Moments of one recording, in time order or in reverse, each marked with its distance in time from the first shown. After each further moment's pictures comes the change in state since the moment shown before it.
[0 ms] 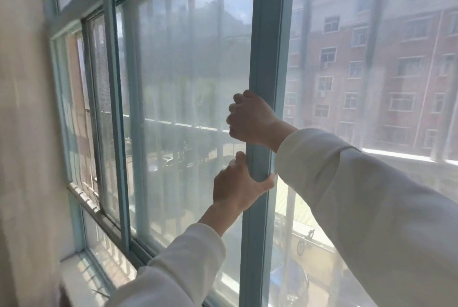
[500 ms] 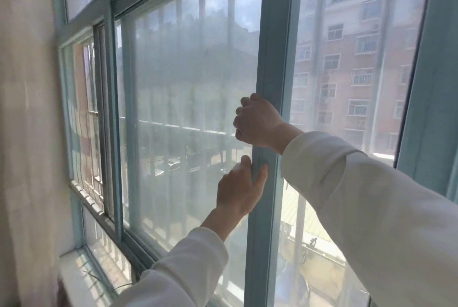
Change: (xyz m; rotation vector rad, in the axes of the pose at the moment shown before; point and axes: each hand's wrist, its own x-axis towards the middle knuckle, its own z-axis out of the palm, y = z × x) left_hand -0.046 0.081 0.020 -0.086 0.087 0.102; right_hand -0.093 0.041 -0.026 0.000 0.002 0.017
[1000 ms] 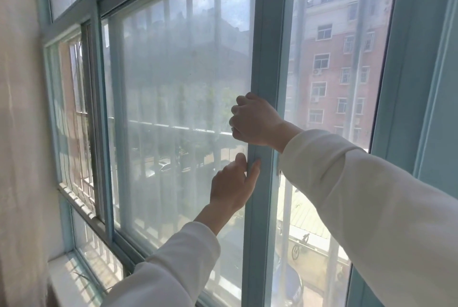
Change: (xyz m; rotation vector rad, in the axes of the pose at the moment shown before) left_hand -0.004 0.013 0.002 -0.065 -0.010 0.014; right_hand -0.025 0.010 -0.005 0.024 0.037 -0.013
